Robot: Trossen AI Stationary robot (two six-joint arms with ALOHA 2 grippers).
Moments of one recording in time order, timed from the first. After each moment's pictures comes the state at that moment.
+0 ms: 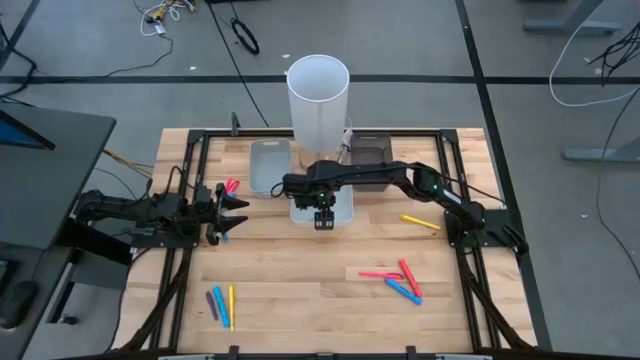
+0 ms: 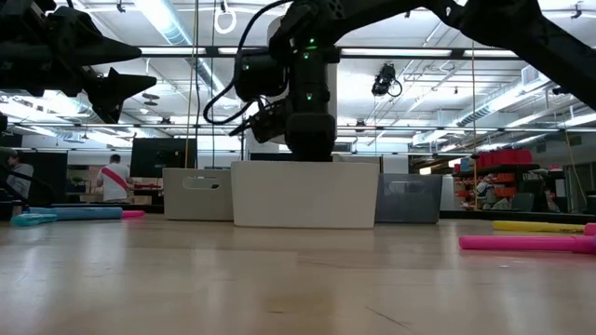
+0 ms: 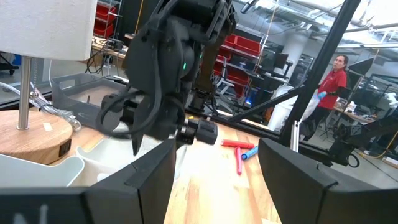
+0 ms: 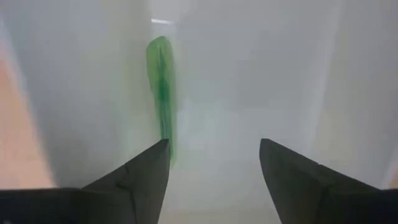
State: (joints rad) left arm -0.15 0.02 0.01 0.09 -0.24 -0.33; right arm -0.12 2.37 2.10 -1.30 -0.01 -0.12
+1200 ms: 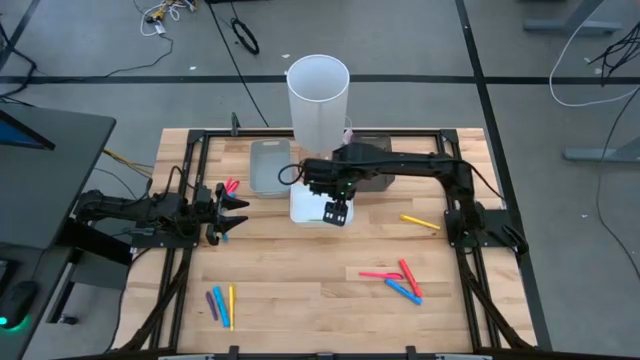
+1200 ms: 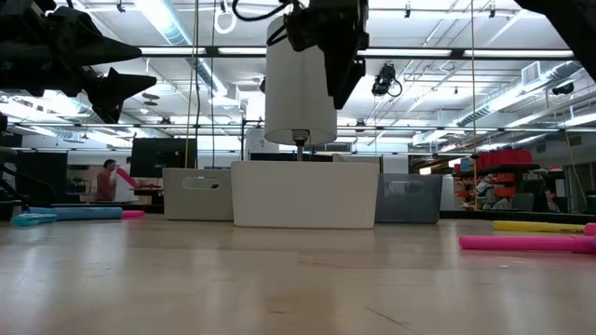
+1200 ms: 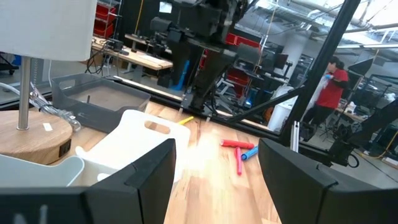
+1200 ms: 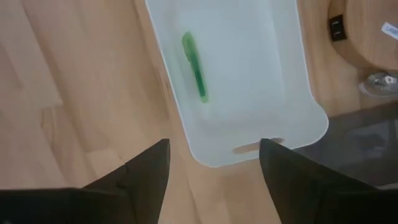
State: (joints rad) left arm -0.15 0.02 0.01 0.09 -0.24 -0.33; right arm -0.07 2.06 2.10 -1.45 -0.02 0.19
